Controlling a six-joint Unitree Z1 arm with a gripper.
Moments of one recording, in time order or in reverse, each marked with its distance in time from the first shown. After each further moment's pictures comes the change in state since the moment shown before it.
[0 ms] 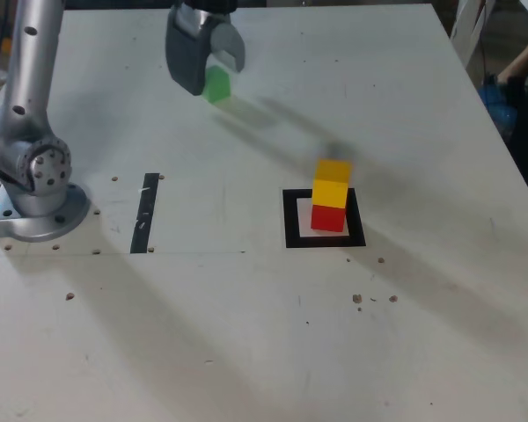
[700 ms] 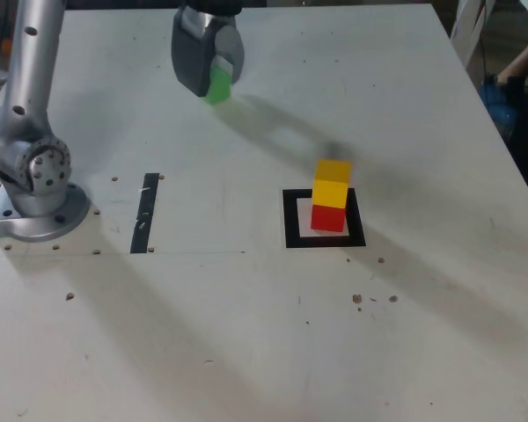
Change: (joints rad) arm -0.032 -0.010 0.001 -0.010 0.004 0.026
